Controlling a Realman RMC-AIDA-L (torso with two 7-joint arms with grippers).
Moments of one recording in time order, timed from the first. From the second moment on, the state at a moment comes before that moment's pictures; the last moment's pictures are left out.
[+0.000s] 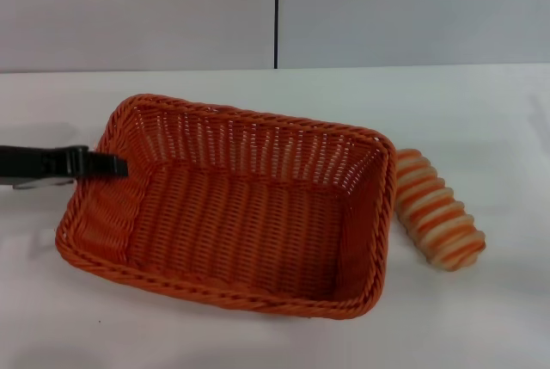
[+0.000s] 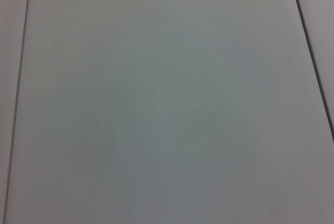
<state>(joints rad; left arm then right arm) -0.17 -2.06 1.18 1.50 2.29 1.41 -2.86 0.32 2.06 -0.80 -0.12 -0.77 -1.62 0.48</state>
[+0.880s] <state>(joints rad) -0.22 -2.06 0.53 0.95 1.49 1.60 -1.77 0.13 2.07 -0.77 -0.64 -1.05 -1.40 1.14</state>
